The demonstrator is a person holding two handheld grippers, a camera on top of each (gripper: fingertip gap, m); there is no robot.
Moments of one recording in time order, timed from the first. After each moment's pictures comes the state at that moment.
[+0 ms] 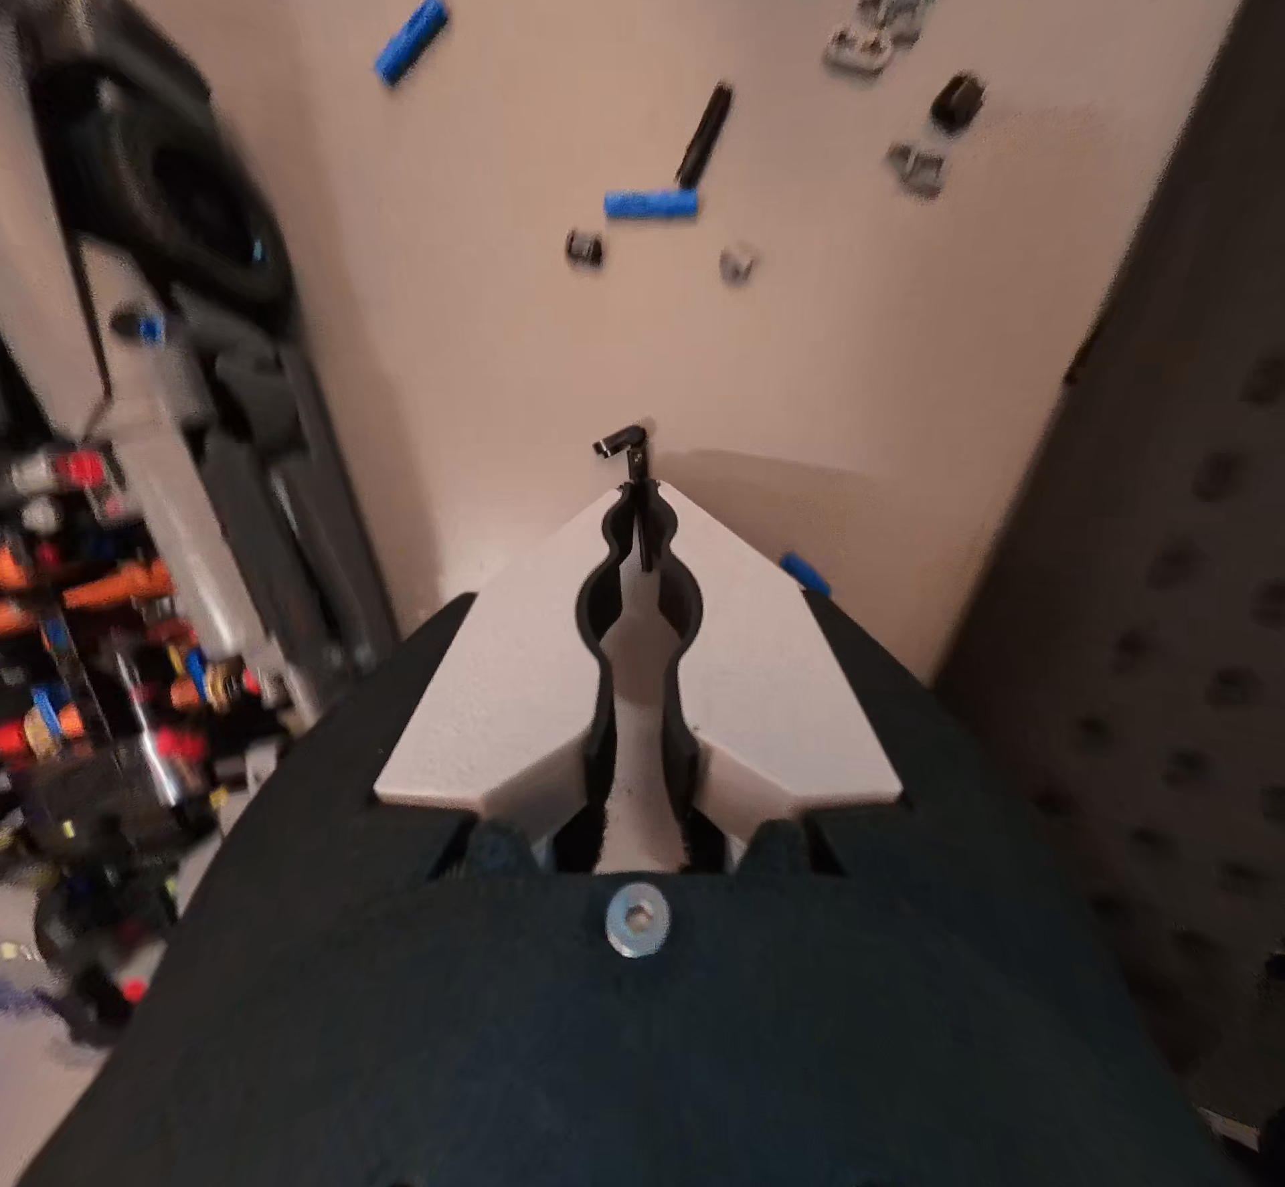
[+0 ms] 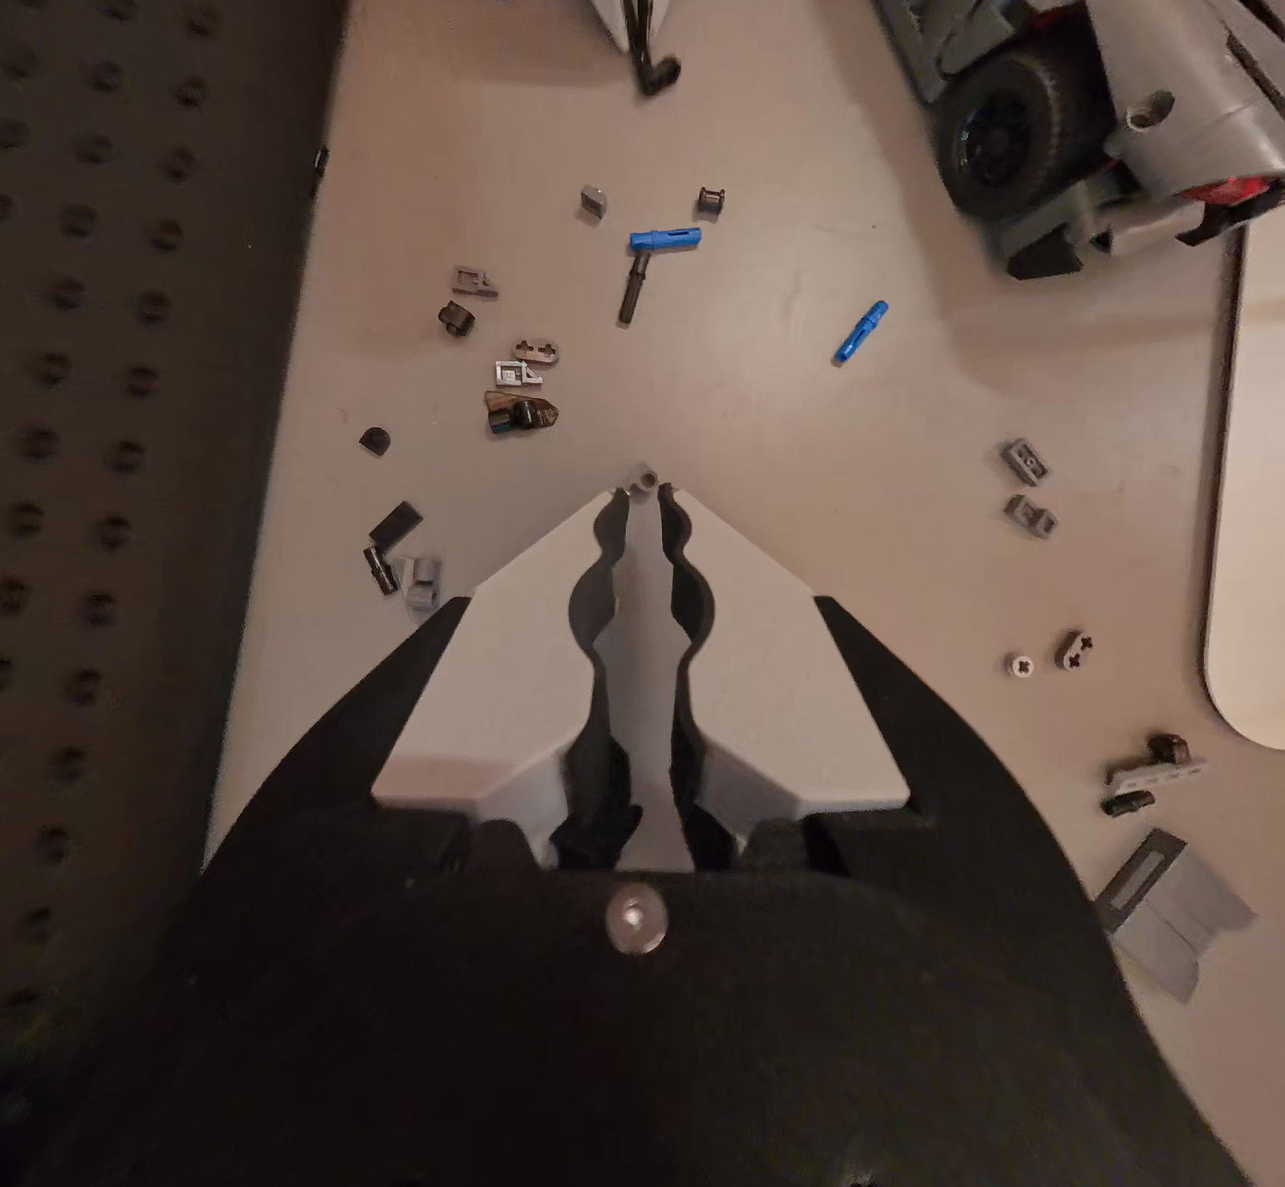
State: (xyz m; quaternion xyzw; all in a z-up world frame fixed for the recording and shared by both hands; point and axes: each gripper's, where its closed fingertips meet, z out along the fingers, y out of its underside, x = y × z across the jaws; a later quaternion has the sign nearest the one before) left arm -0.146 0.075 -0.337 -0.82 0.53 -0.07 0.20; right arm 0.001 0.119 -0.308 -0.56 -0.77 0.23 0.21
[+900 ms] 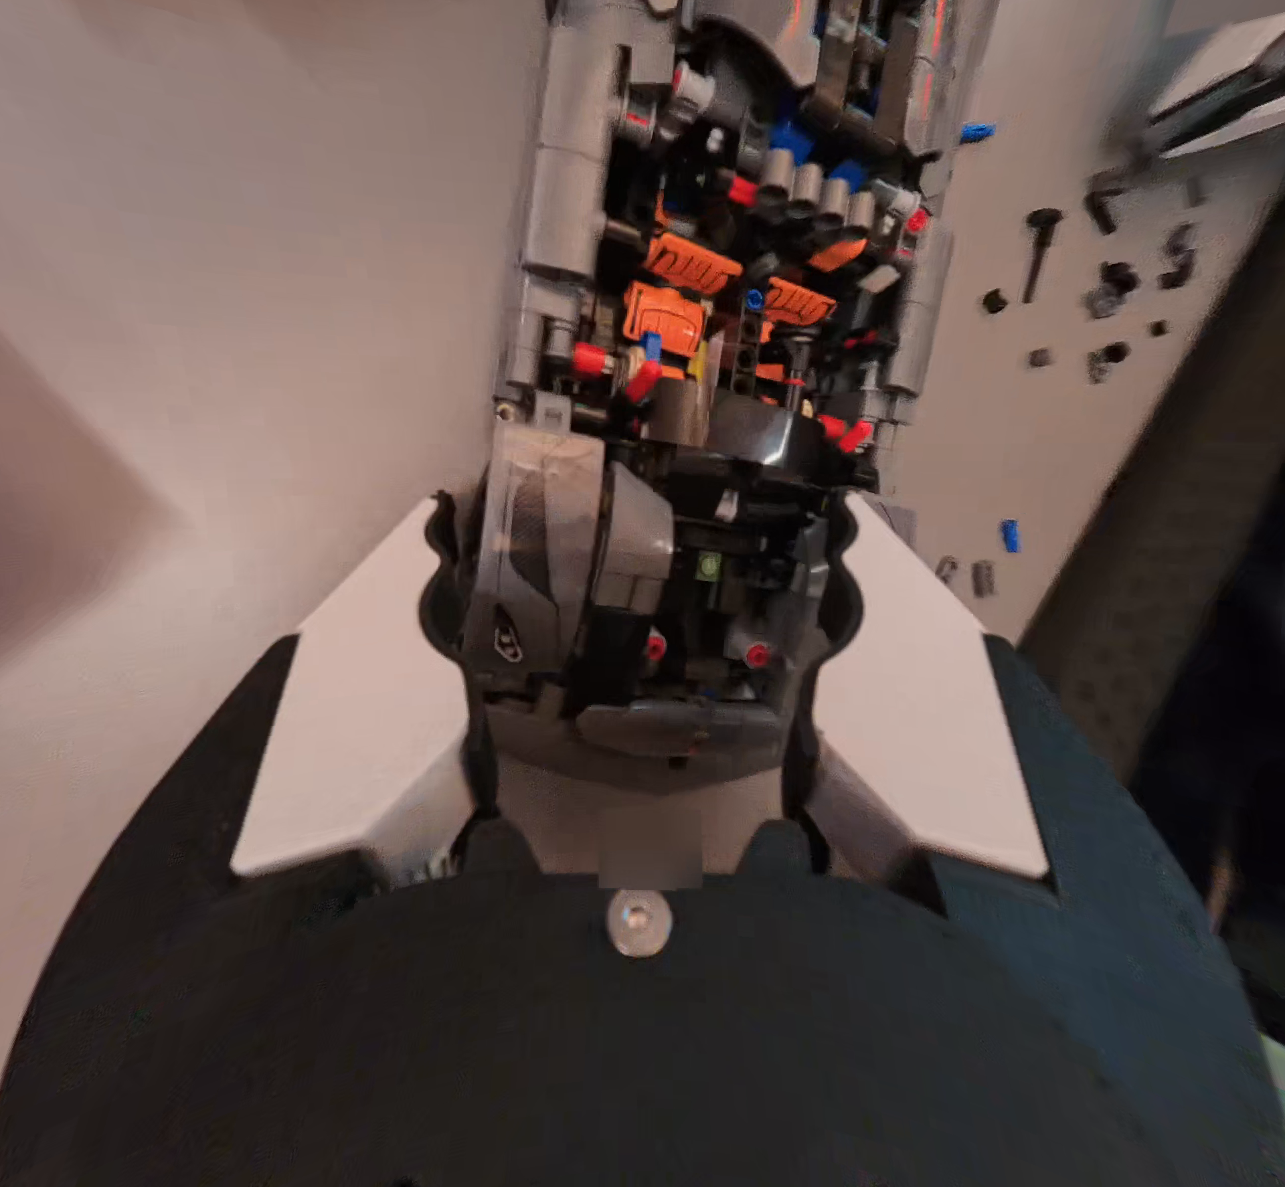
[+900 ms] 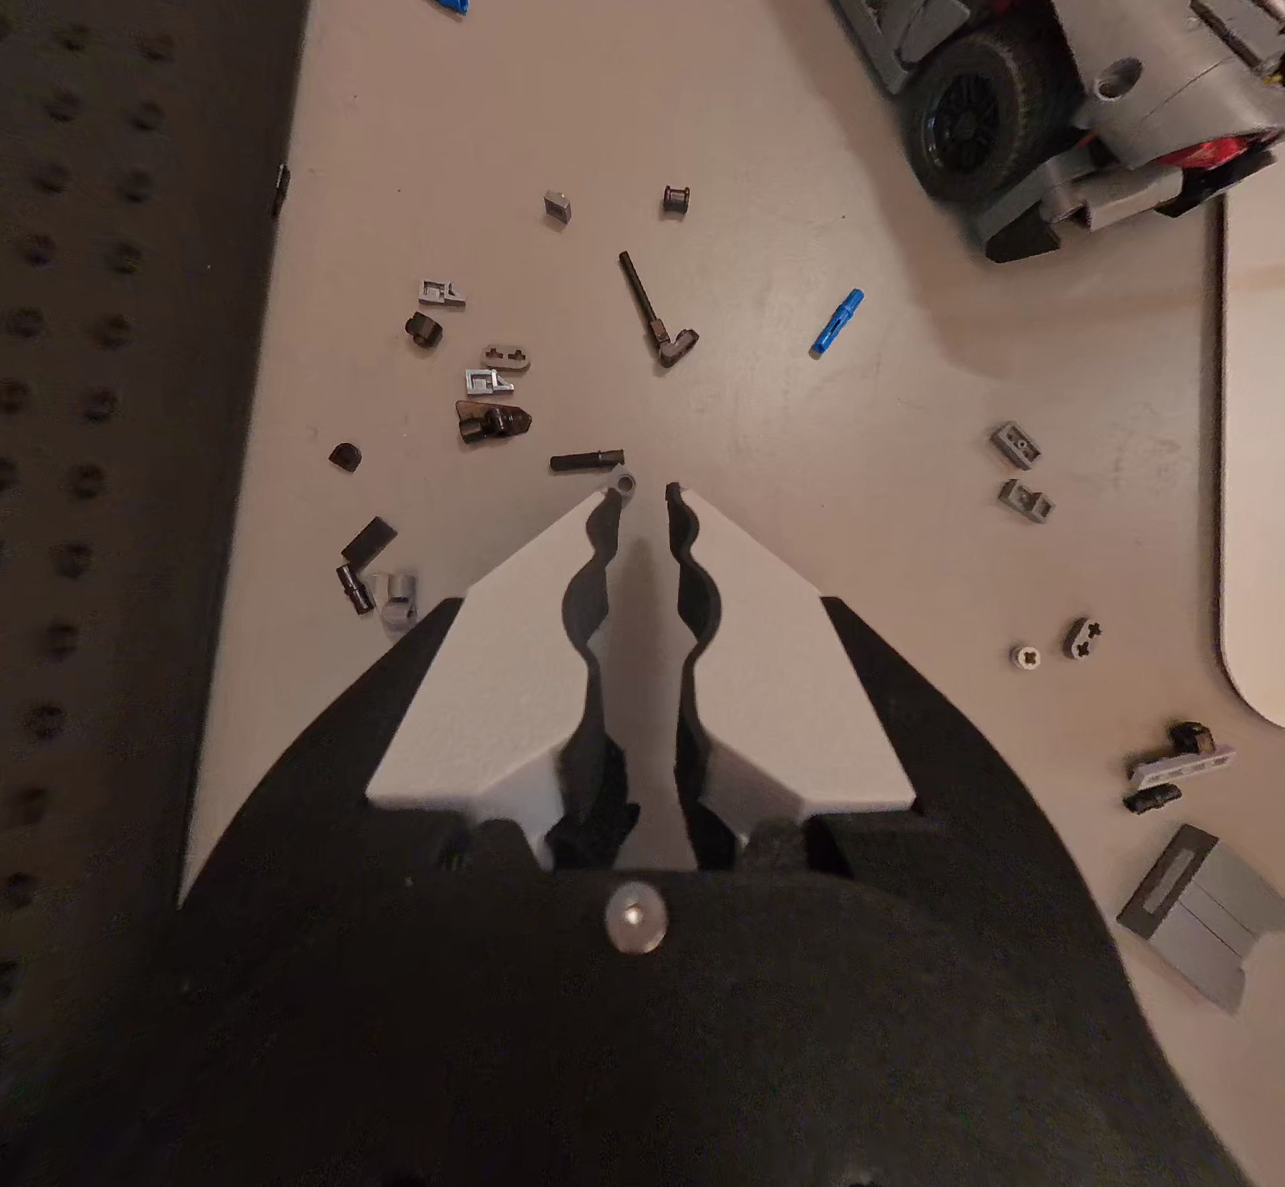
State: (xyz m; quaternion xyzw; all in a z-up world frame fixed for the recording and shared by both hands) left arm -0.288 0.161 -0.313 -0.91 0.27 -0.27 0.17; right arm 0.000 0.131 -0.313 -0.58 -0.75 0.24 0.22
